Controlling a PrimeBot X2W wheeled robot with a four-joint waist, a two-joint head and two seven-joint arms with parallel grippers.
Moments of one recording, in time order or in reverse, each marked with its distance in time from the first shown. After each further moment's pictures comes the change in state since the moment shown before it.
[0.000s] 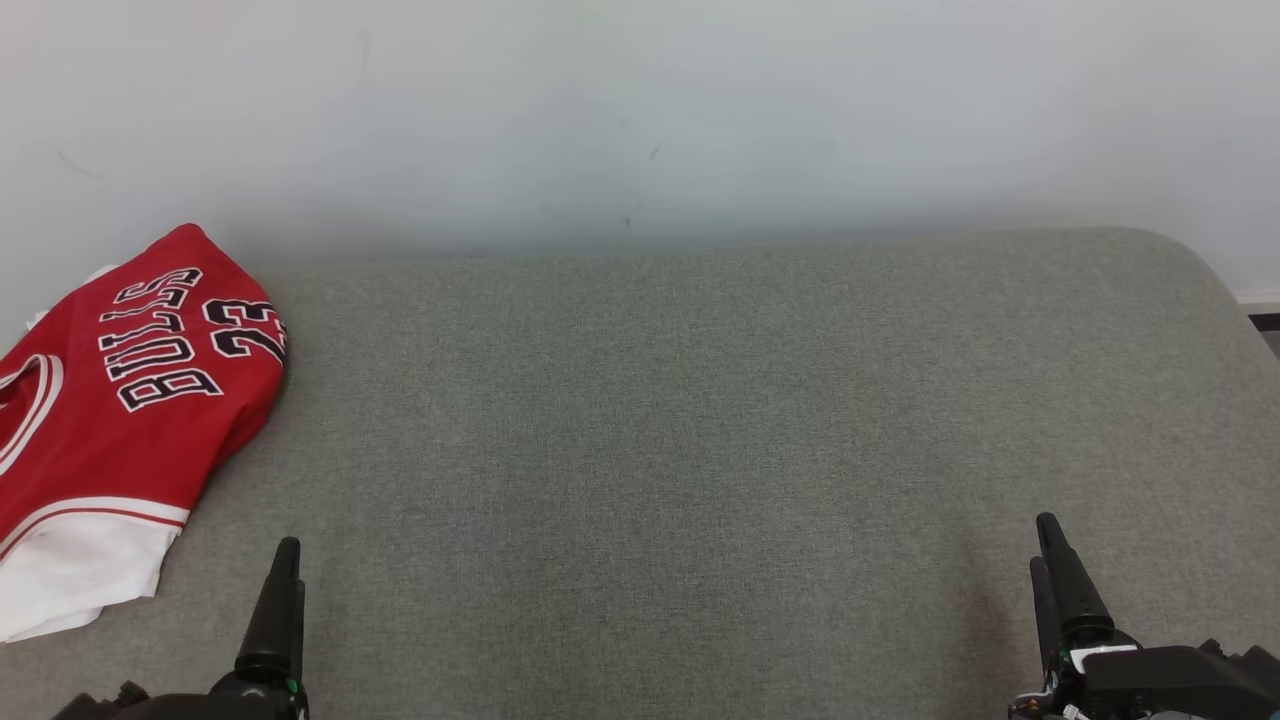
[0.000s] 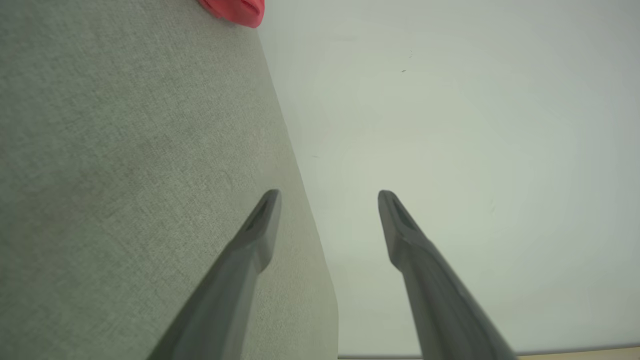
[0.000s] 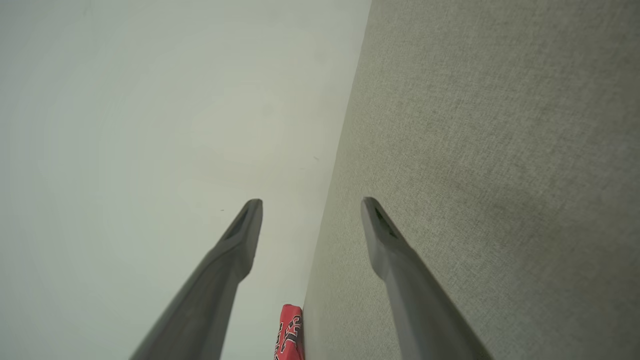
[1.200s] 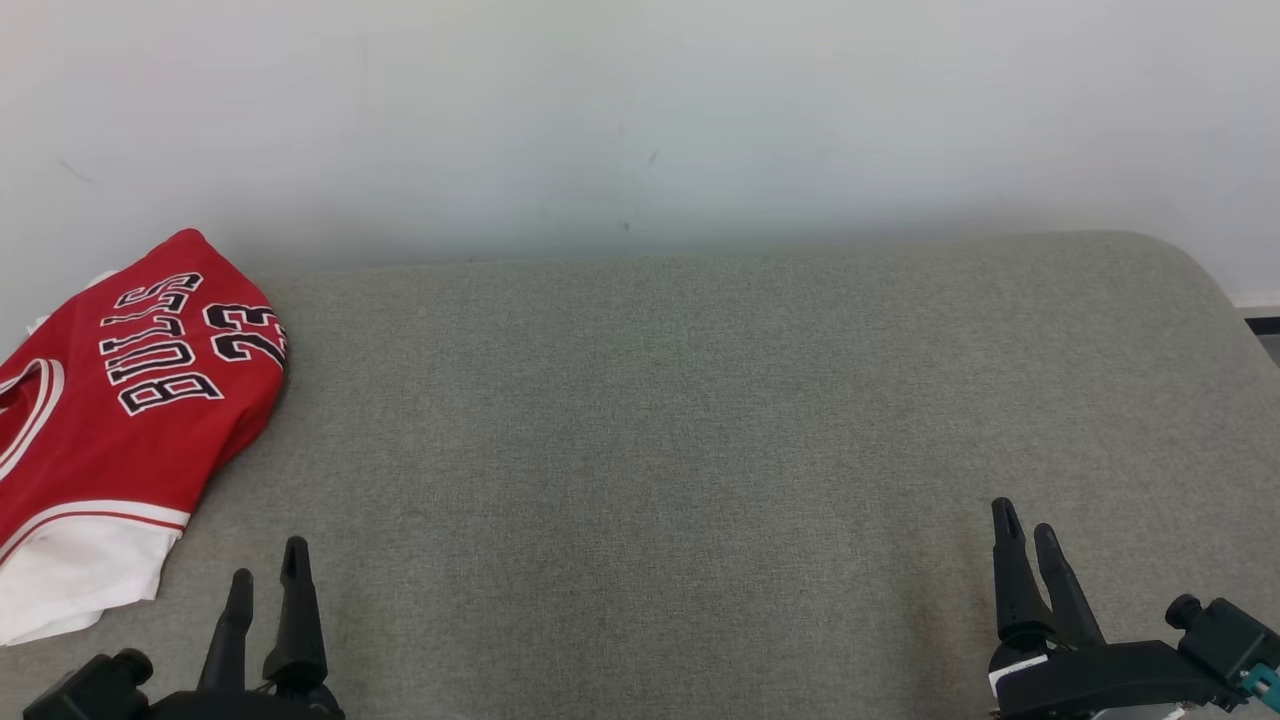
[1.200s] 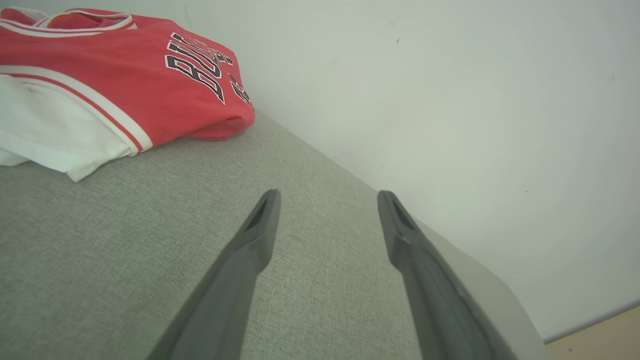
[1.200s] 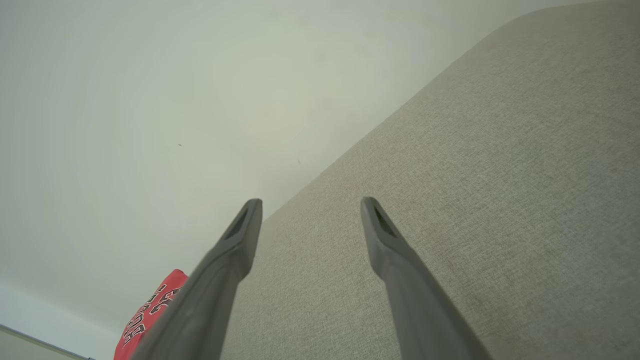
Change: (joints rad) left arm 0.056 0.016 -0.030 -0.132 0.716 0.097 -0.128; right arm 0.019 -0.001 0.068 -0.077 -0.630 0.000 -0.128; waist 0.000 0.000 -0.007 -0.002
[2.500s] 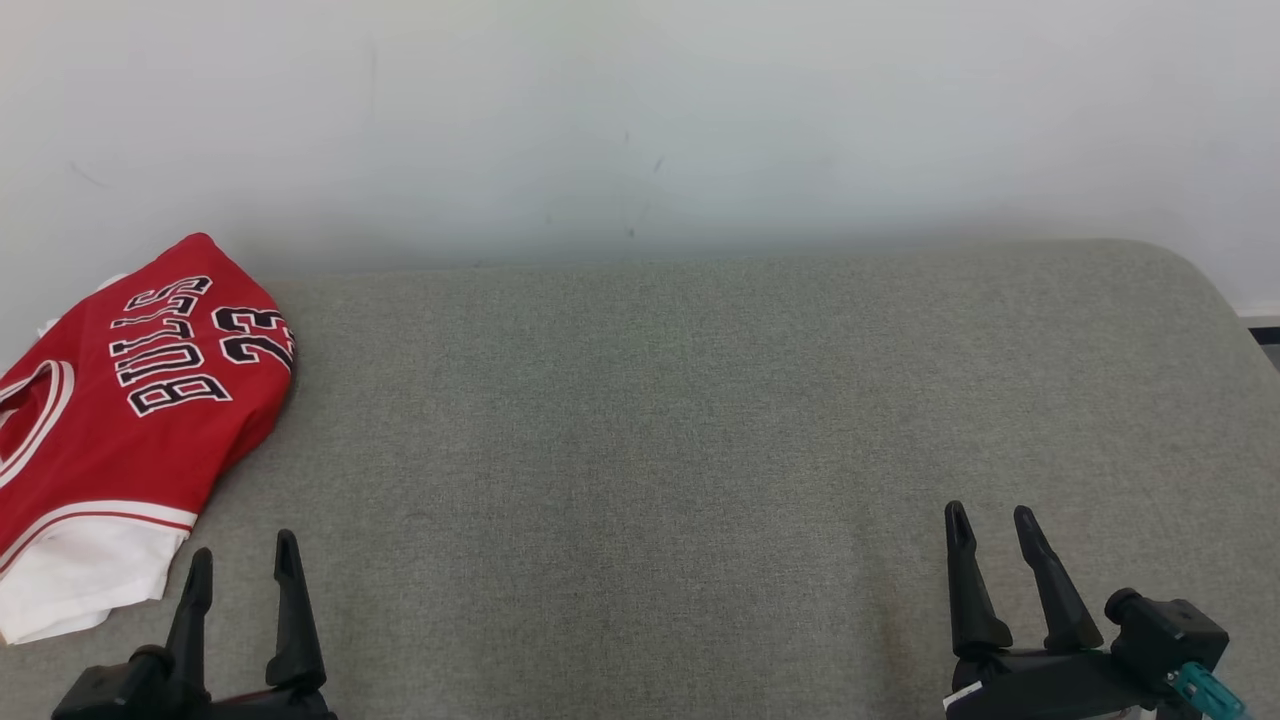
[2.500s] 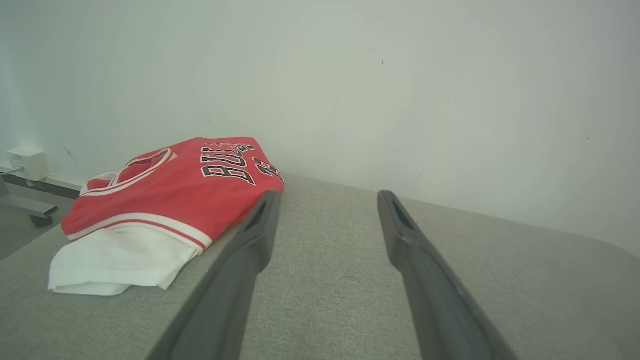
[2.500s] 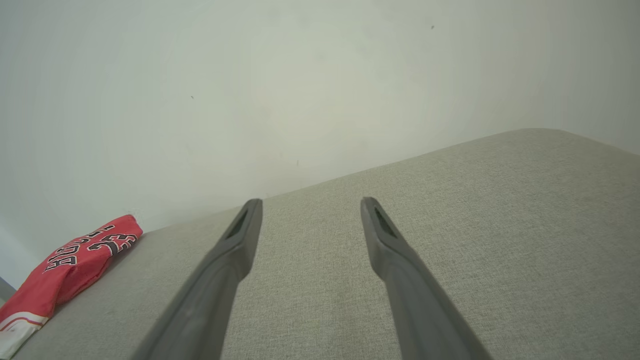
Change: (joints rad) left arm 0.028 0.030 -0.021 -0.068 0.422 0.069 -0.103; right arm 0.005 -0.001 0.048 0.001 -0.439 0.000 -0.102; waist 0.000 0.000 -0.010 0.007
